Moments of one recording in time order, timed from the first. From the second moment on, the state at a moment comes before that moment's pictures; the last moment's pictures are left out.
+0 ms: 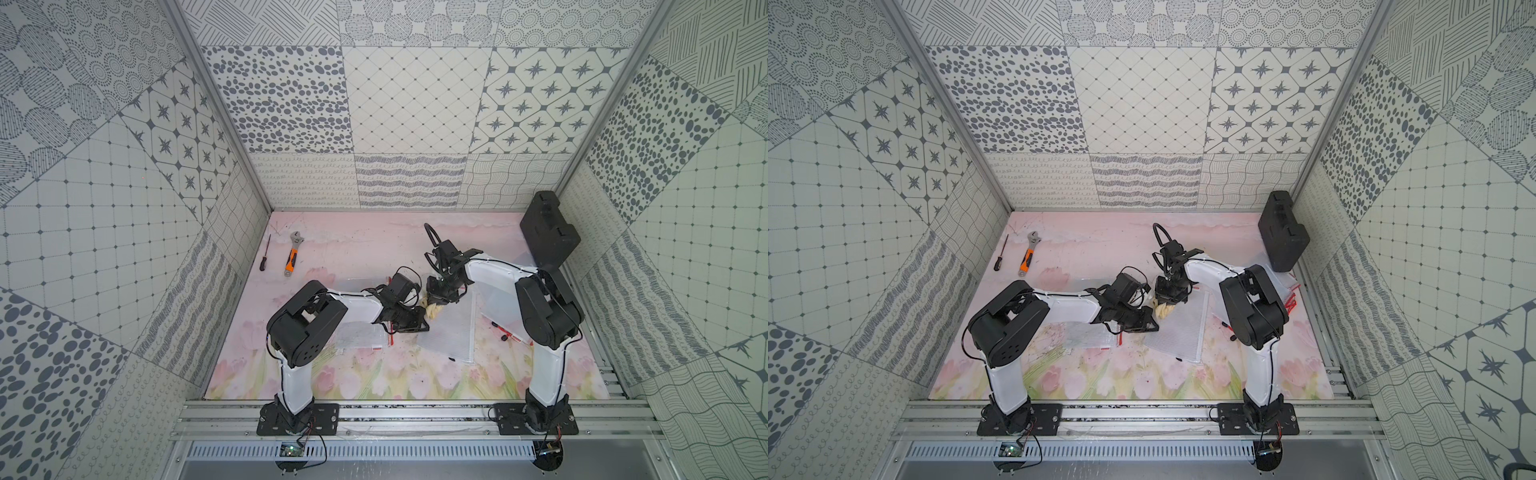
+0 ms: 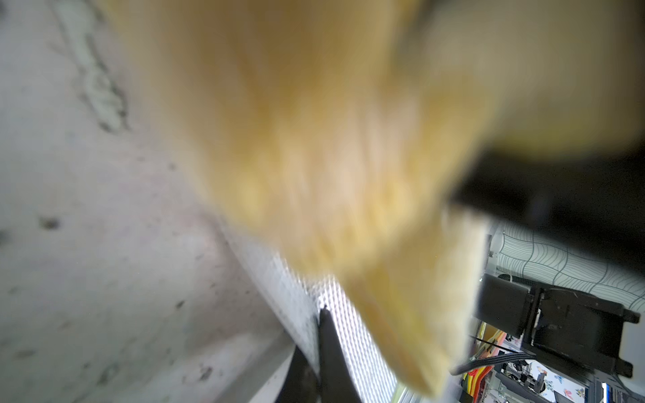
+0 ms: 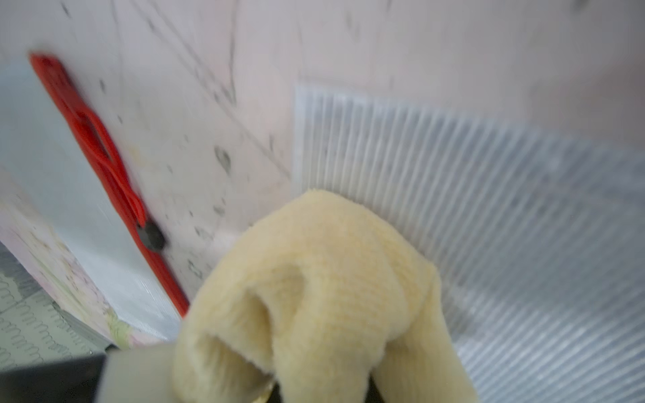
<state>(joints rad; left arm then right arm) -0.77 1.88 0.95 -0.07 0.58 -0.66 0.49 2.01 1.40 -0.72 -0.32 0.59</state>
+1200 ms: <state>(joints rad) -0.73 1.79 0.87 -0.13 0.47 -0.67 0.60 1.88 1.23 -0.65 -0.13 0.60</state>
